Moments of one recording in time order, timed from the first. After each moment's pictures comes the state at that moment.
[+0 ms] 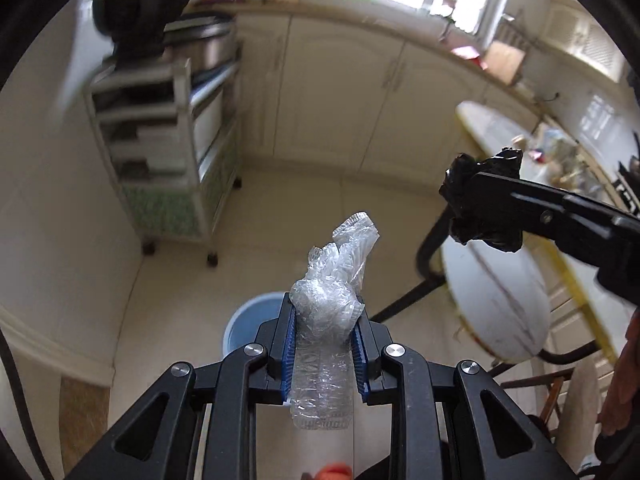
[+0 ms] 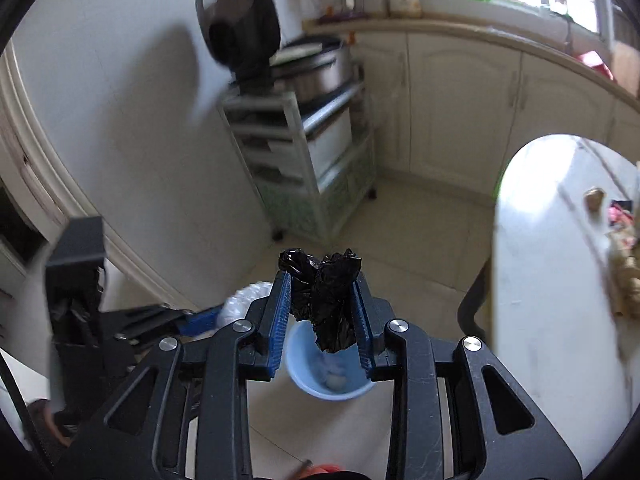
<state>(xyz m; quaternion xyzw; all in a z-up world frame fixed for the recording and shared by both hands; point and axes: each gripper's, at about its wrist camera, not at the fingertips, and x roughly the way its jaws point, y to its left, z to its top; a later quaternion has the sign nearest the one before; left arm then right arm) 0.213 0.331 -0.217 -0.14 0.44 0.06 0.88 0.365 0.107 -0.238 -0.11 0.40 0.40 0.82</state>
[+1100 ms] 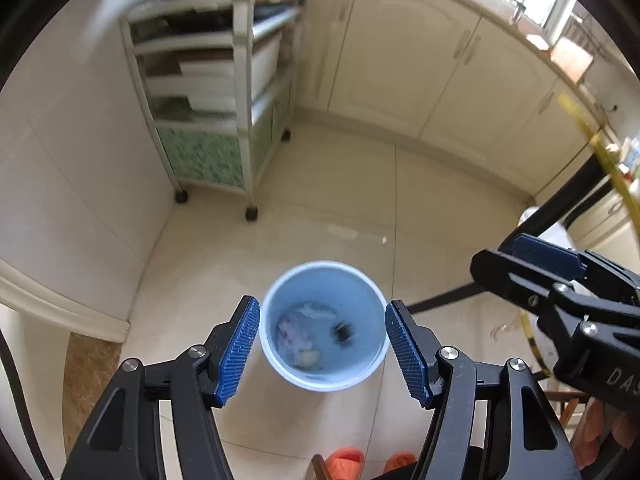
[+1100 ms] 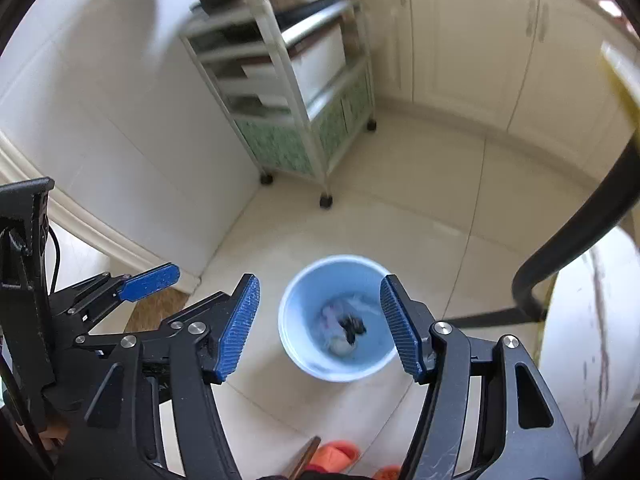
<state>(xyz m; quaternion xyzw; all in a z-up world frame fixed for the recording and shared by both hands) 0.254 0.347 -0.250 -0.17 0.49 0.13 0.84 0.400 0.161 -0.334 -0.12 0.49 0.38 0.78</state>
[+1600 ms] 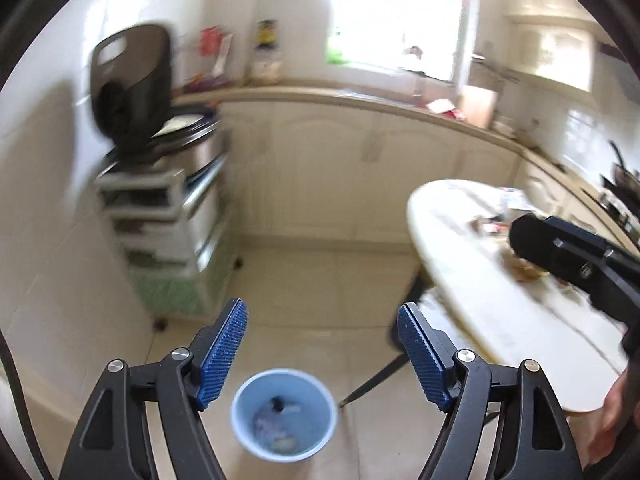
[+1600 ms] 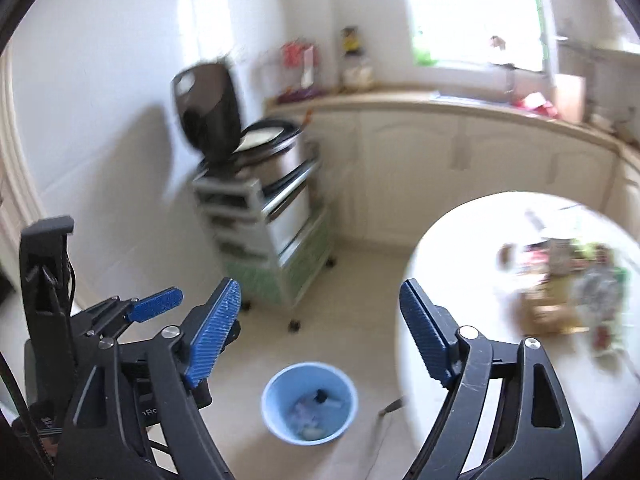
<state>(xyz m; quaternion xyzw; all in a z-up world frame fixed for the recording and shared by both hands) 0.223 0.215 -0.096 -0.07 0.32 0.05 0.94 0.339 0.038 -0.150 -0.04 0.28 0.32 0.90</state>
